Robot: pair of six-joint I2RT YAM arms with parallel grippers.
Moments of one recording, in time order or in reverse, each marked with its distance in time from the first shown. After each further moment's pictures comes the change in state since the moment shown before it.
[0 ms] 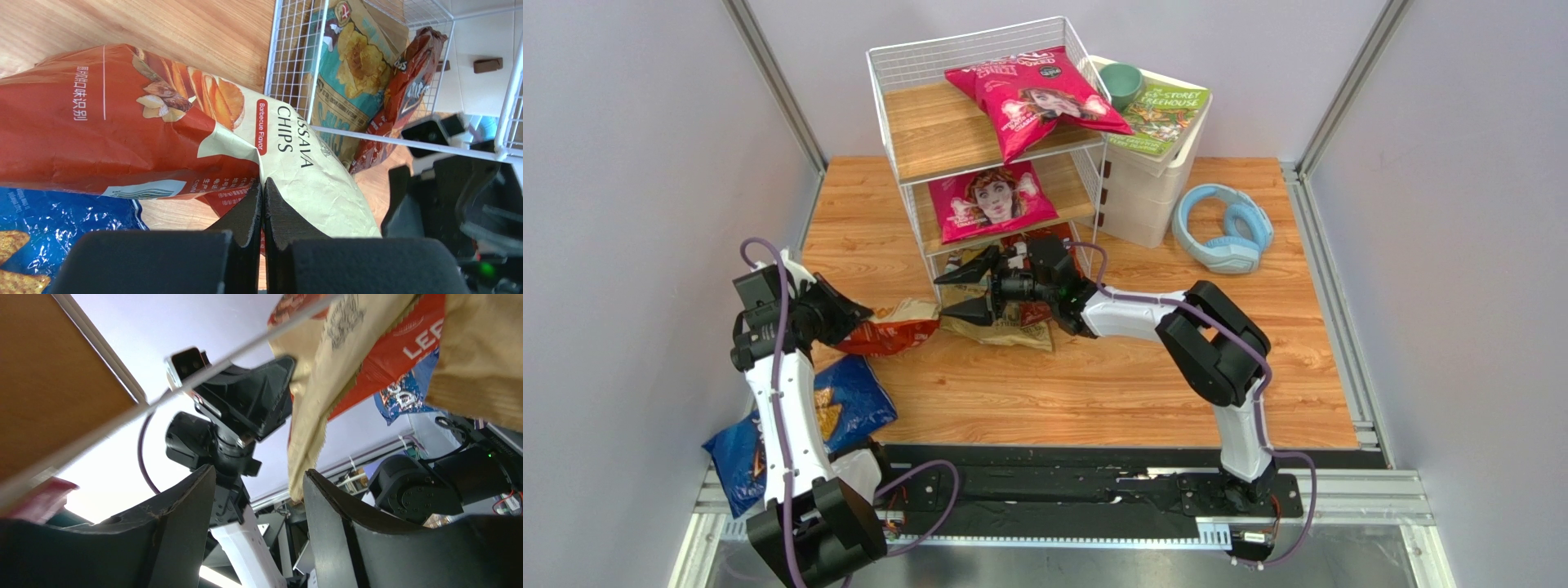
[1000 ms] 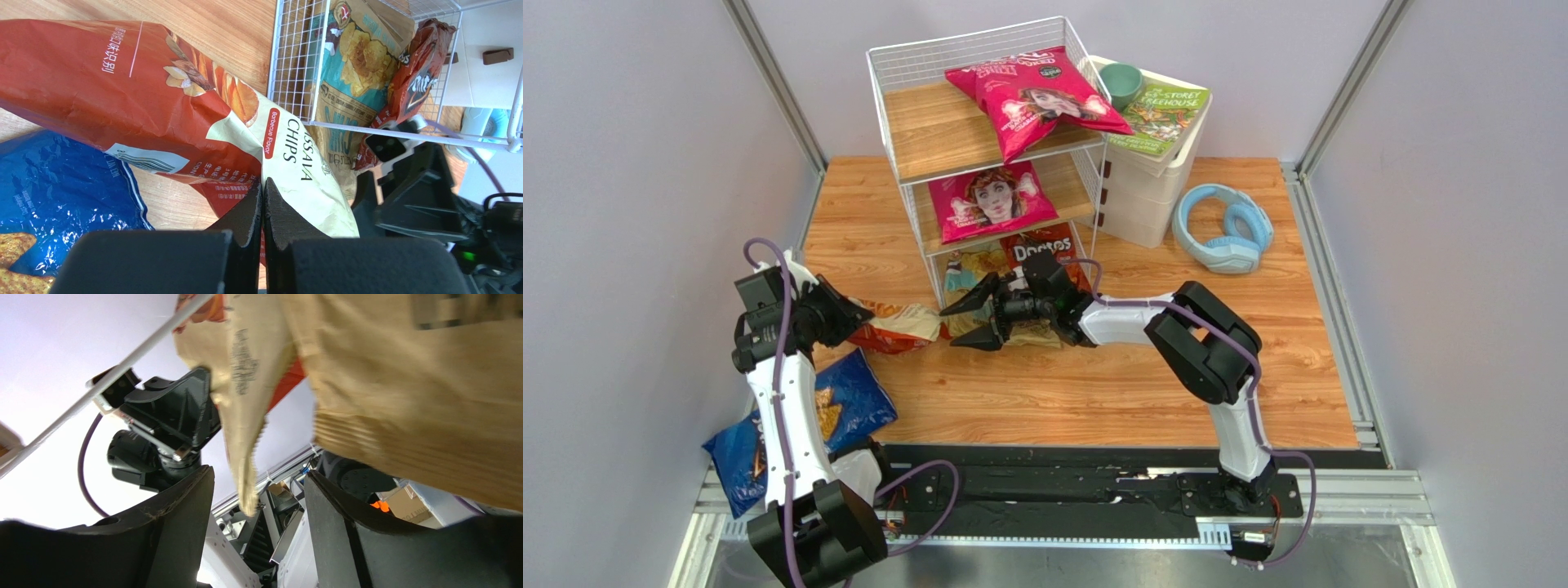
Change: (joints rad) left arm 0.000 -0.014 -0.018 0.003 0.004 0.032; right arm -0.006 0.045 -0.054 -0.098 -0.087 -0.069
